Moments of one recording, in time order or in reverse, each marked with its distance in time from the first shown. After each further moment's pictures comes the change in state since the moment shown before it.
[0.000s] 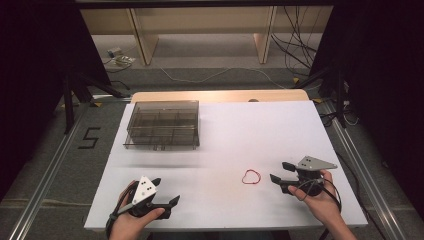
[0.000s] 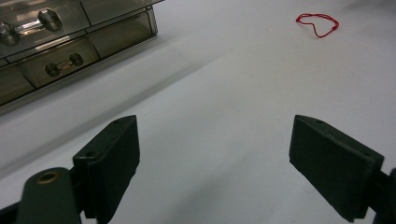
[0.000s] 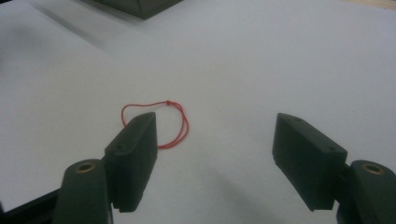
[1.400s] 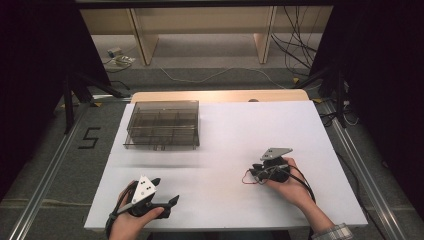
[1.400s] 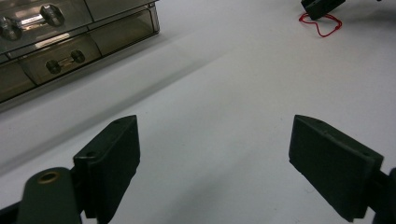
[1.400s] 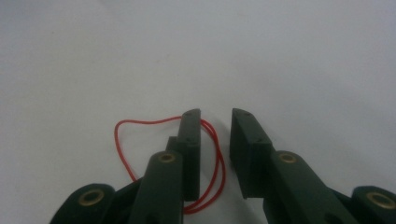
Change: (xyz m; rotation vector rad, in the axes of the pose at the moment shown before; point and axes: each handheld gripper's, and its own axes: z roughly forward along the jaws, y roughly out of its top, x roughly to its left) left arm 0.002 -0.002 0.001 0.000 0.000 -0.006; right arm 0.015 0.025 0.080 0.222 0.073 -0.105
